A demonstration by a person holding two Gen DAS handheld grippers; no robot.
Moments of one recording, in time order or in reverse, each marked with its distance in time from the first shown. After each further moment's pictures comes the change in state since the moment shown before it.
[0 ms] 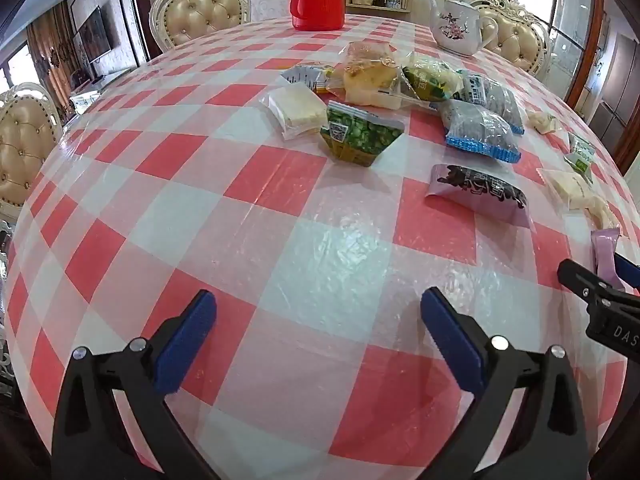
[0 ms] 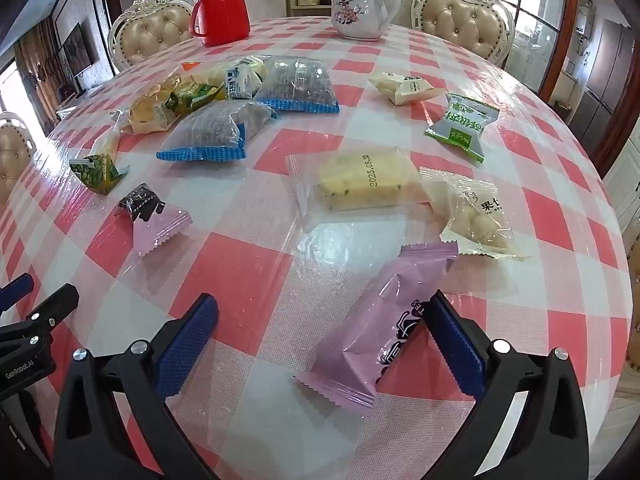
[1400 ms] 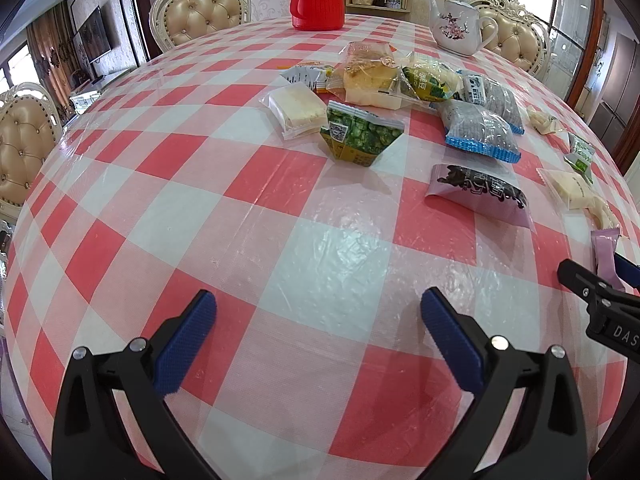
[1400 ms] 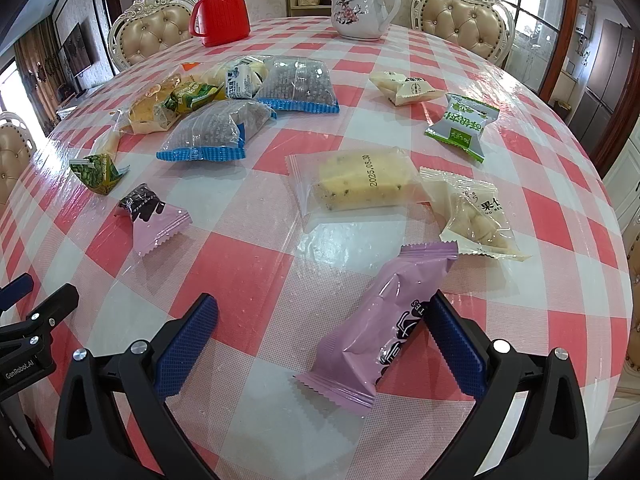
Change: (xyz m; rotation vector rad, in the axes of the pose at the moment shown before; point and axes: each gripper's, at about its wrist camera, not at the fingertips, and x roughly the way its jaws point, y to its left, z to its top) left arm 0.000 0.000 0.000 -0.001 0.000 -0.001; right arm 0.000 0.000 0.000 0.000 -0.001 0.000
